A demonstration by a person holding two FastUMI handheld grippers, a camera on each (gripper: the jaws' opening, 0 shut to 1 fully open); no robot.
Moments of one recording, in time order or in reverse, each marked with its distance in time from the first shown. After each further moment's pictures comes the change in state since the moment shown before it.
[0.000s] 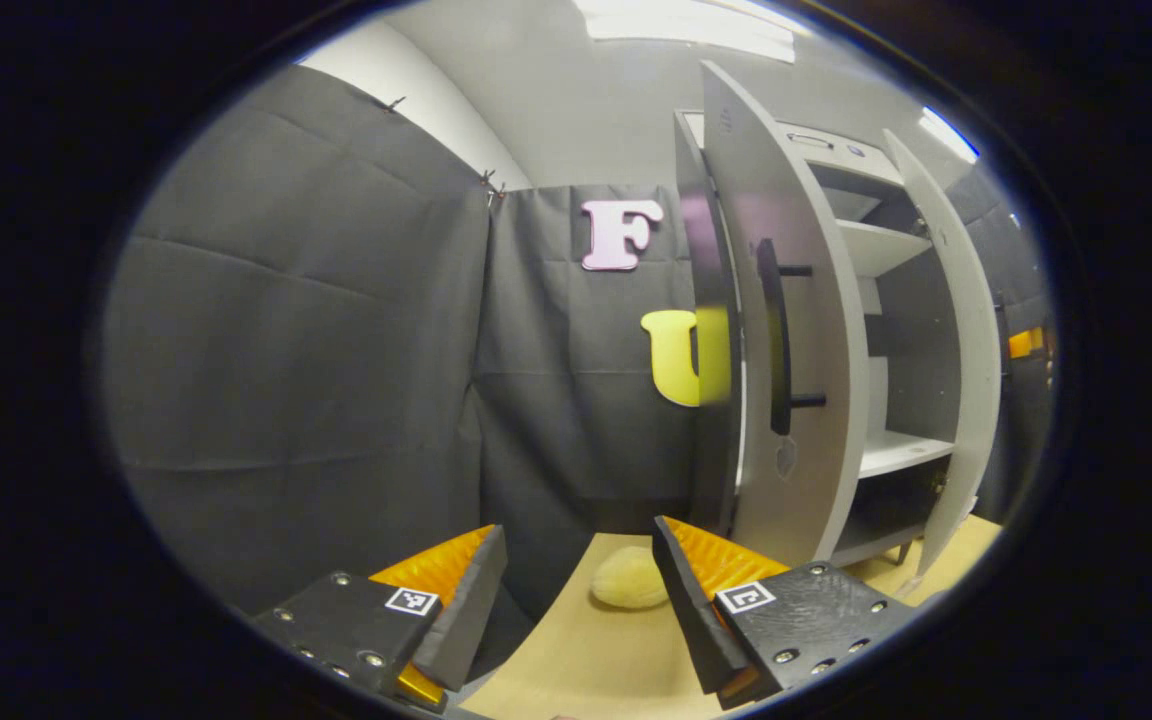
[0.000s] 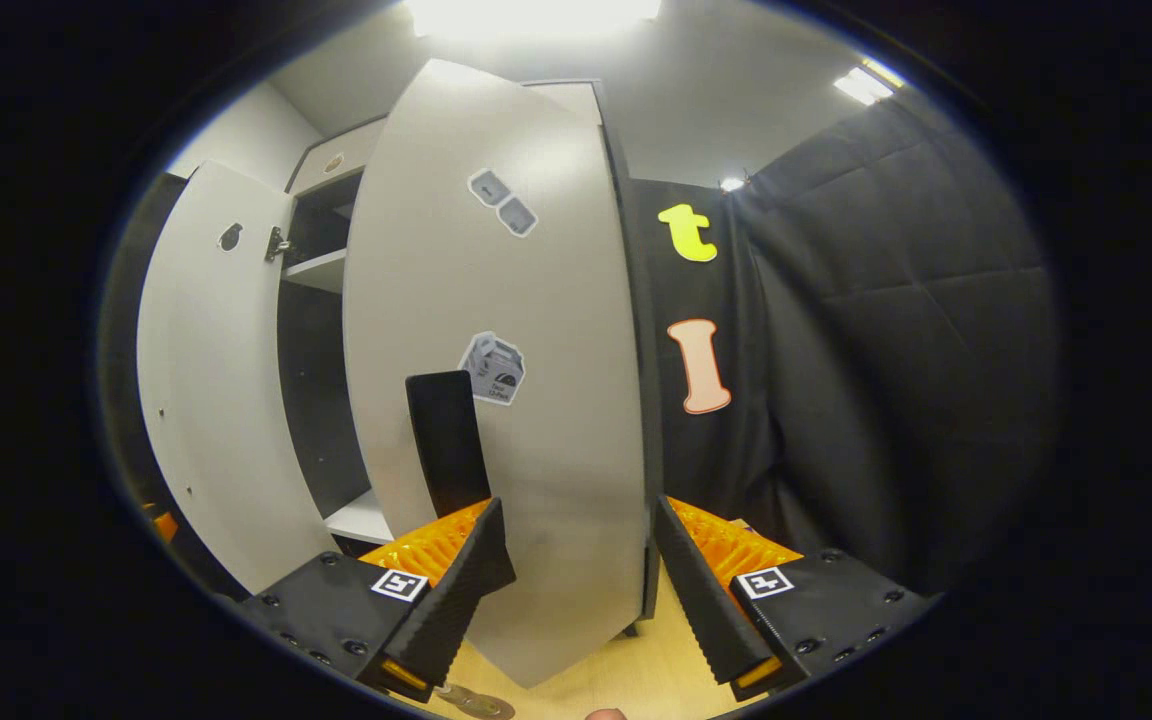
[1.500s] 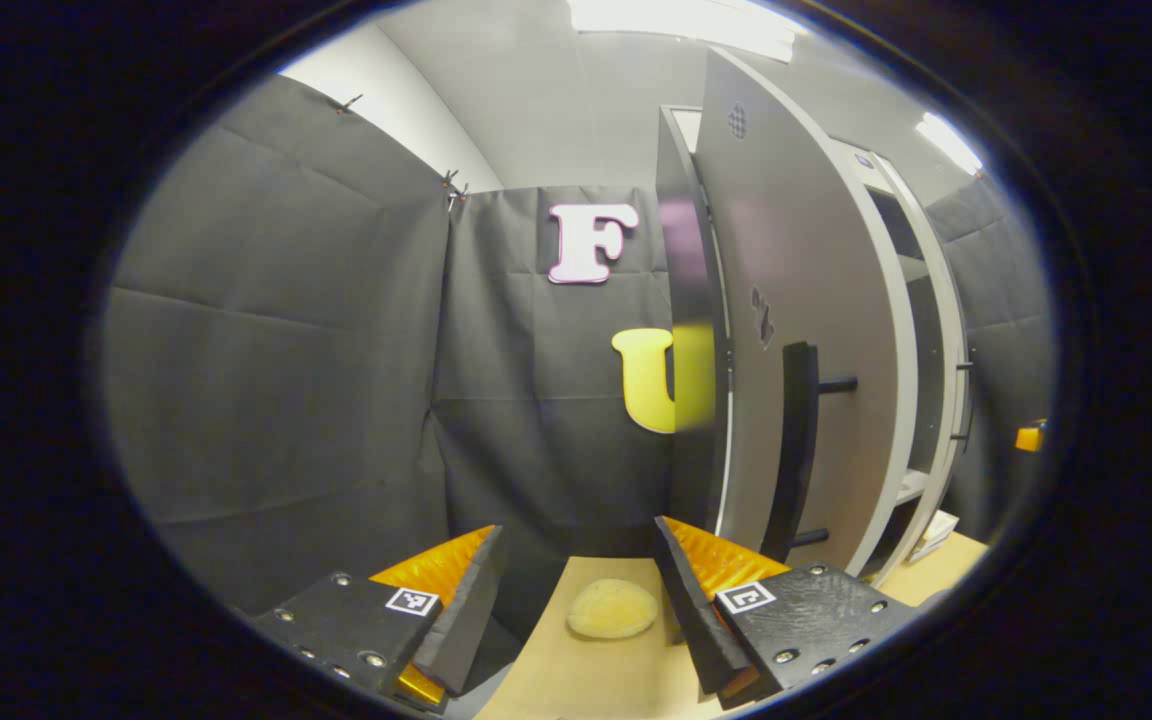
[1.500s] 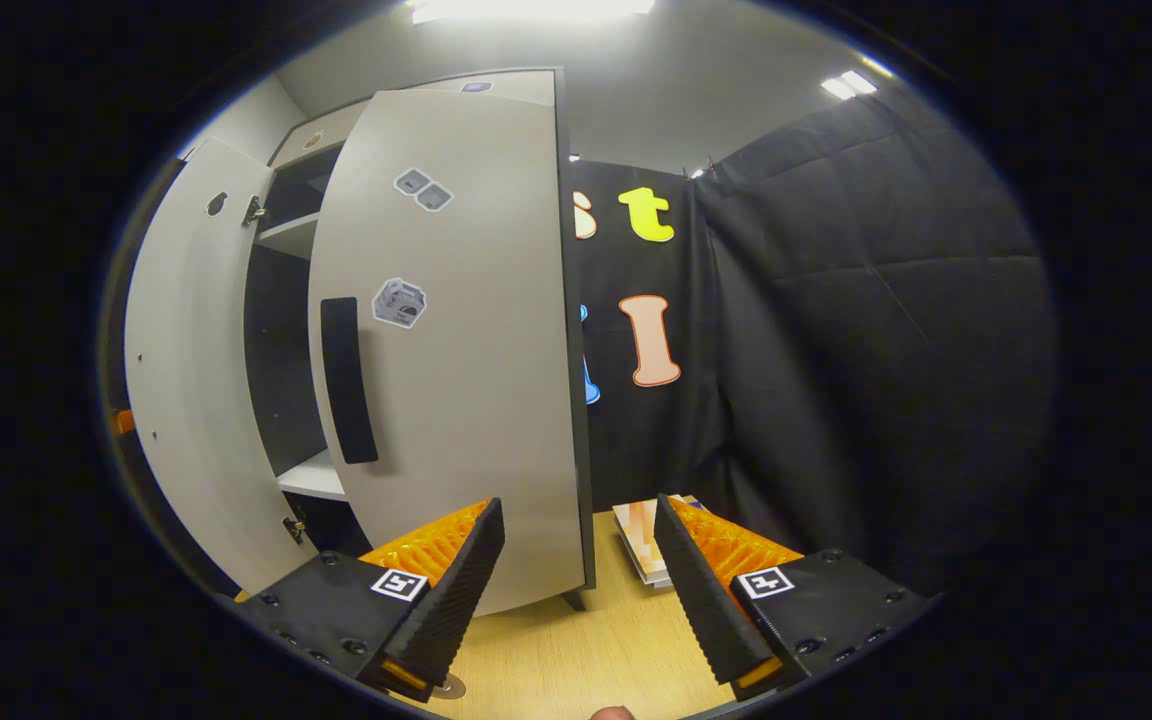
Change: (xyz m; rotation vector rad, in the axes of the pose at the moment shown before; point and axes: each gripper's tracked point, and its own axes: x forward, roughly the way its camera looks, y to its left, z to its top) left arm 0.069 -0.044 0.092 -0.010 0.017 -0.103; right arm -0.041 -0.077 -0.055 -0.033 0.052 -0.145
